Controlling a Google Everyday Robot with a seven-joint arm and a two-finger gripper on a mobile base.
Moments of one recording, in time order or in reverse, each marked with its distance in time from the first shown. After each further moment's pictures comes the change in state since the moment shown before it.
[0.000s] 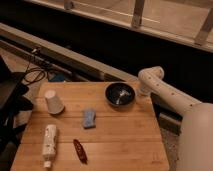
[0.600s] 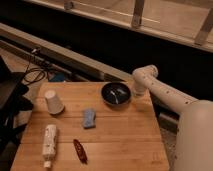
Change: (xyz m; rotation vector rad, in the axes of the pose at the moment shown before) arm -0.018 0.004 -0.006 -0.009 0.004 -0.035
